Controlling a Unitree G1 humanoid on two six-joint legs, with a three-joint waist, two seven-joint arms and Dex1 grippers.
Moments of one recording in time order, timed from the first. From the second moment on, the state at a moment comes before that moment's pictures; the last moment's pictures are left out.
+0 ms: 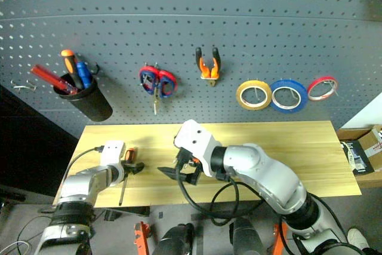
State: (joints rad) left arm -0.38 0.48 0.16 0.40 -0.15 0.77 -0.30; right arm -0.57 -0.34 0.49 -0.60 0.40 0.90 0.48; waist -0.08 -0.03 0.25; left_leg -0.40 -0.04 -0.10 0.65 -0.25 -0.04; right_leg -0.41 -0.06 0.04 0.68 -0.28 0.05
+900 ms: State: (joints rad) left arm -0.14 0.48 0.20 -0.45 -0.10 0.34 -0.25; right arm -0.56 -0.40 0.33 -0.61 0.42 0.75 0.61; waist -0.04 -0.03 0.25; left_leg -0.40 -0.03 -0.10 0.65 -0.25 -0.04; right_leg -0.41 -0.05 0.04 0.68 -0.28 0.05
